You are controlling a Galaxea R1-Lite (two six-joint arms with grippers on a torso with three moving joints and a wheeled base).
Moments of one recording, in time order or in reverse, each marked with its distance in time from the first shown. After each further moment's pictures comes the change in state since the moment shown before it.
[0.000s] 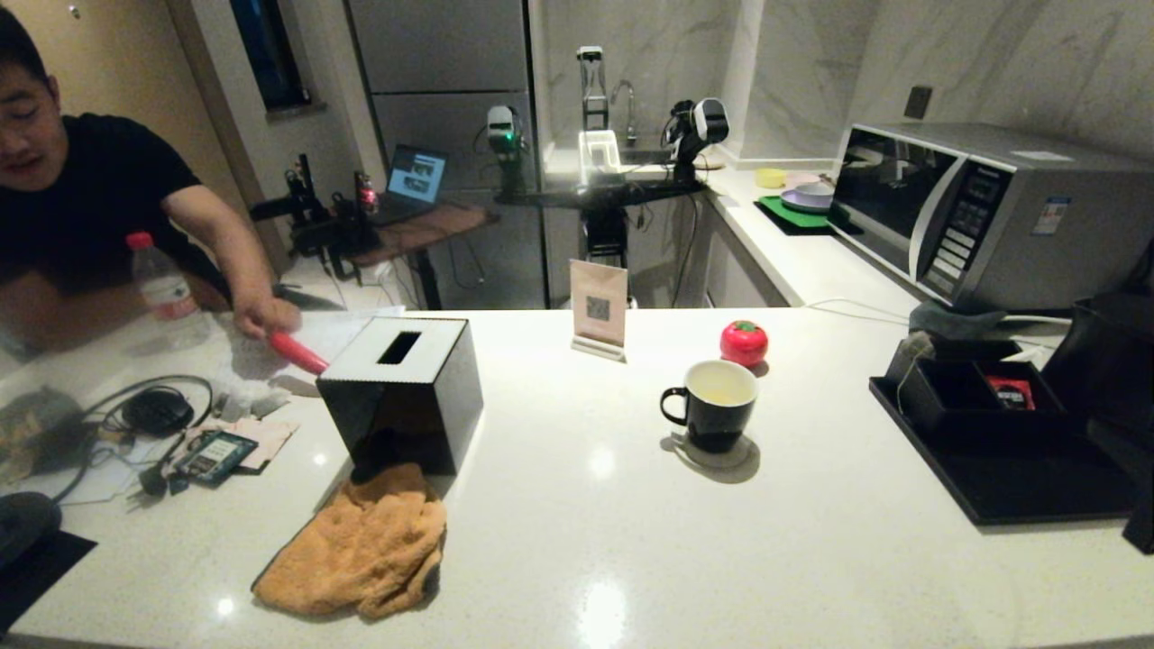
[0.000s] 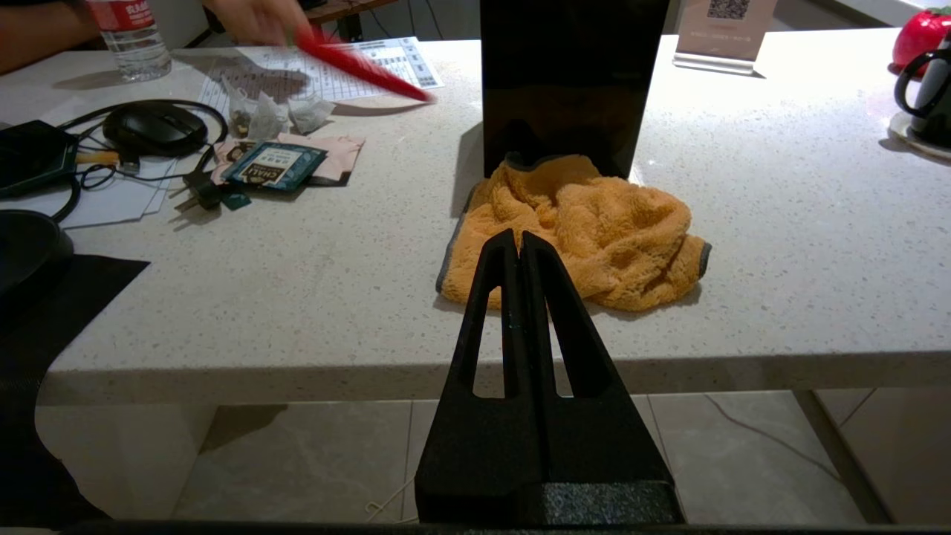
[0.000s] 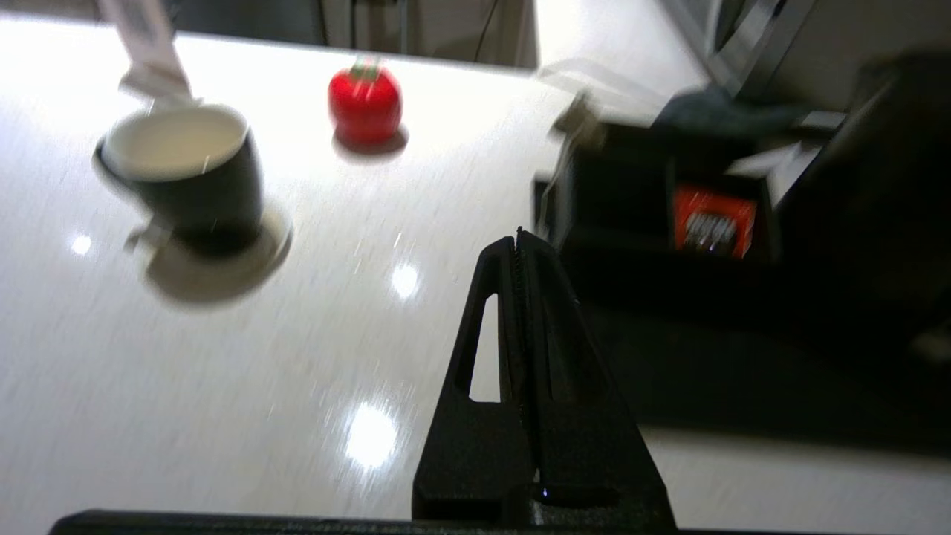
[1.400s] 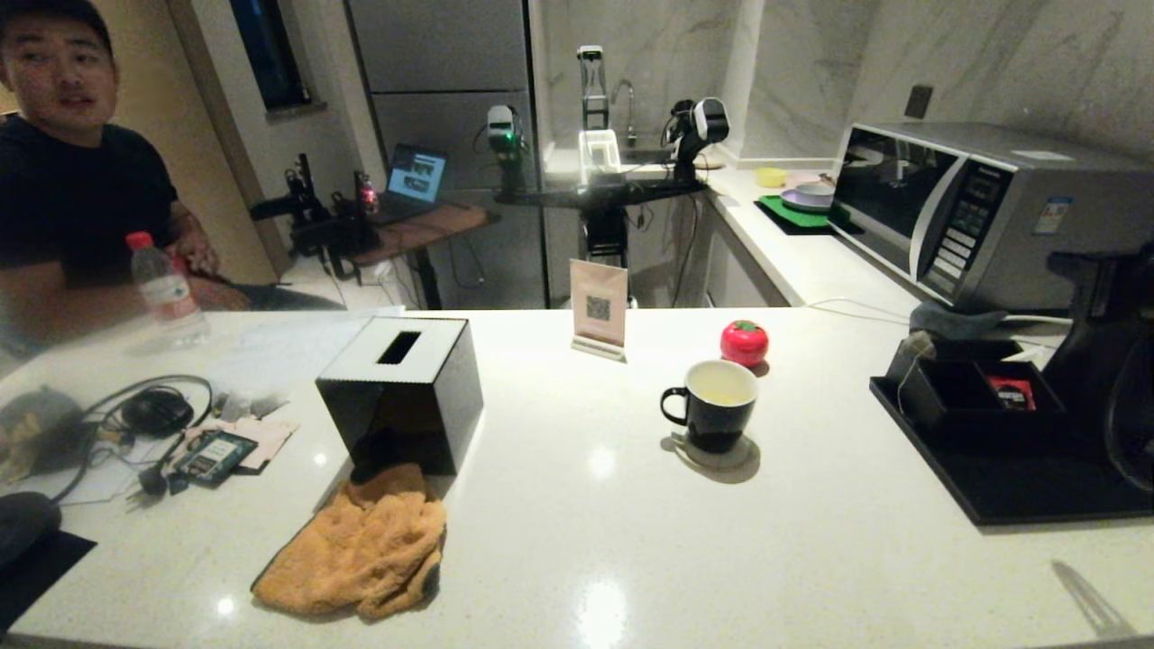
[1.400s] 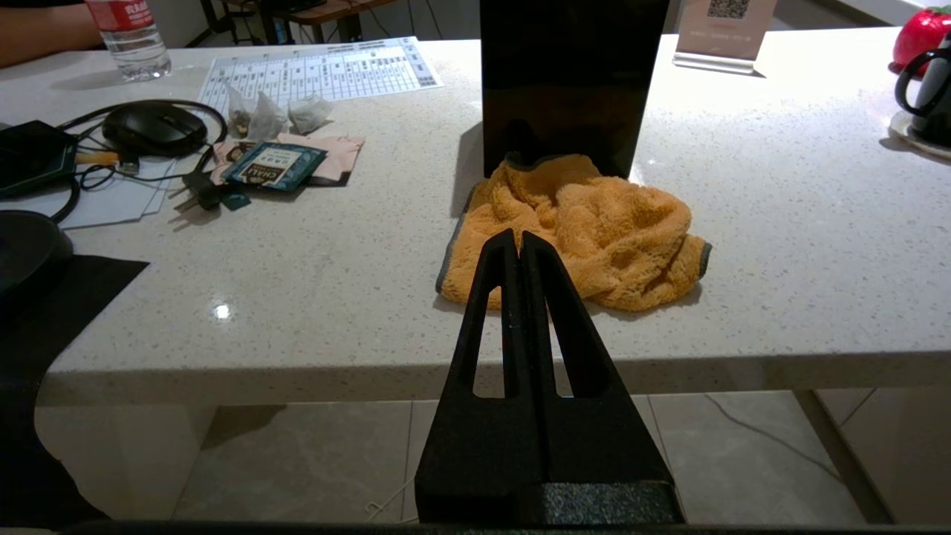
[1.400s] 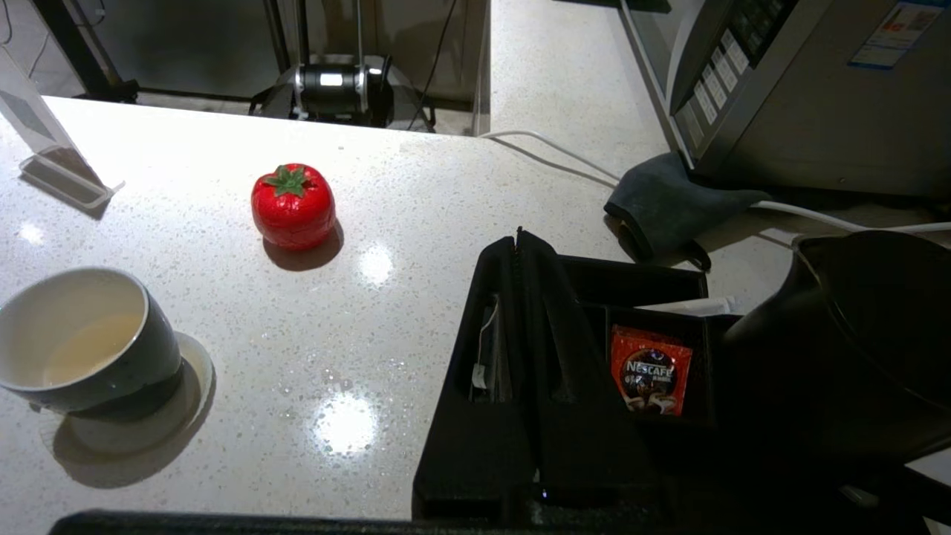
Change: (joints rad) left arm 0.000 0.000 0.000 0.000 0.000 0.000; right arm -0.003 0.332 -0.767 0.528 -0.046 -0.034
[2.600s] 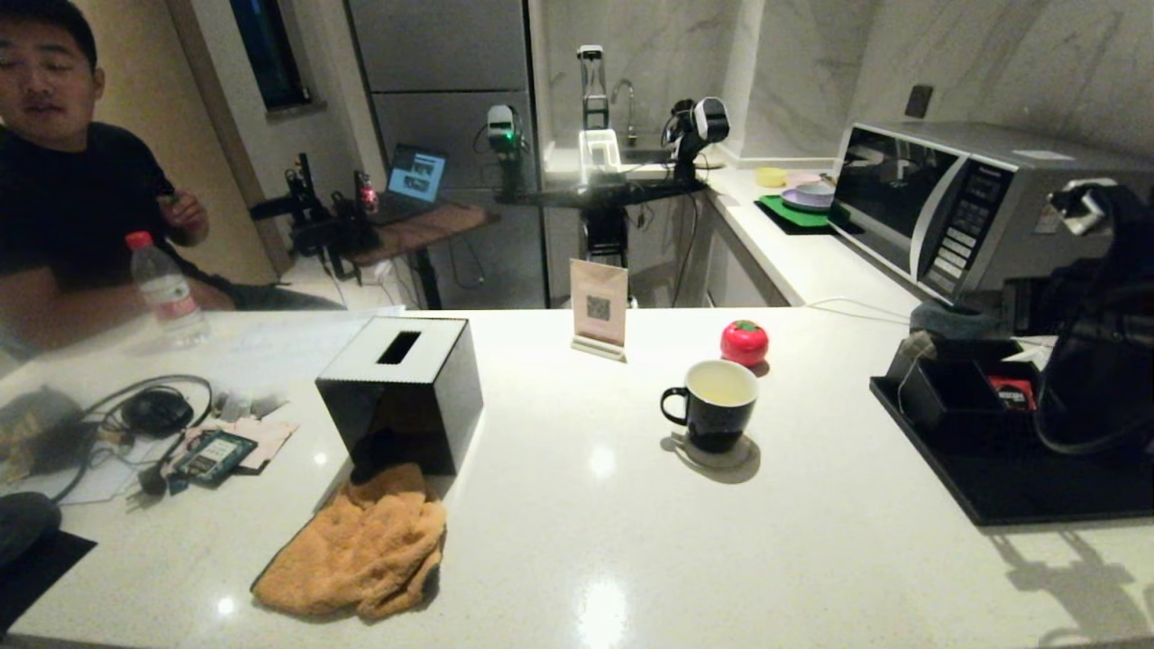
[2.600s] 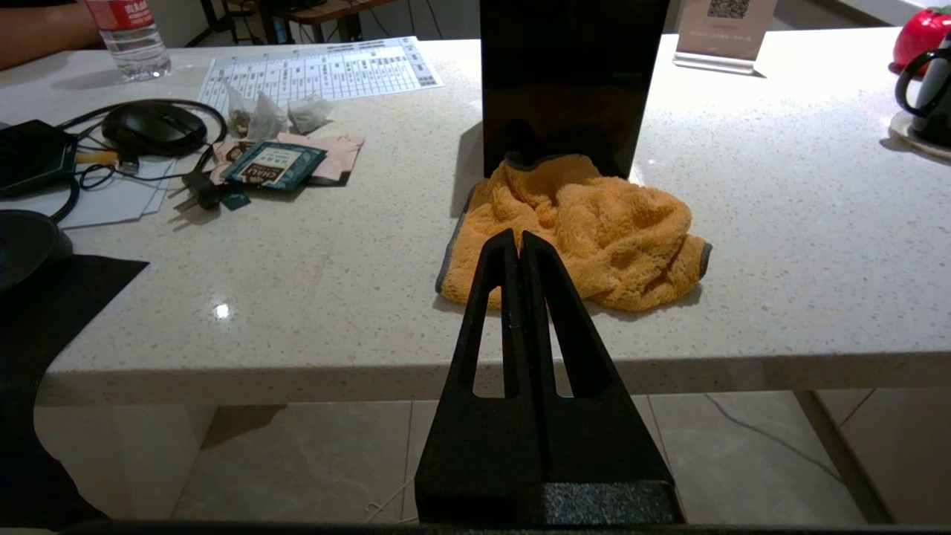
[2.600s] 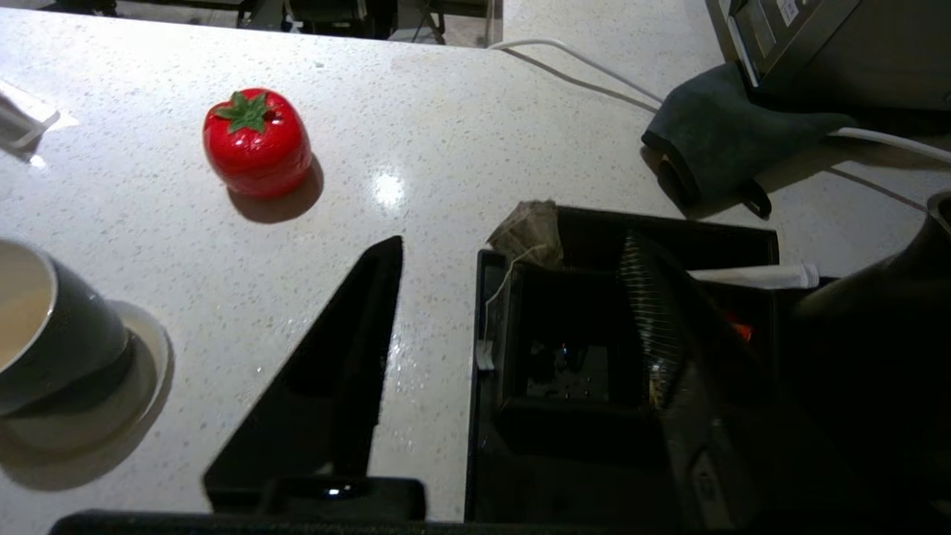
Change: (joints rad) left arm 0.000 0.000 0.000 0.000 0.000 0.000; right arm -0.001 0.232 -0.135 0.065 -0.003 -0.002
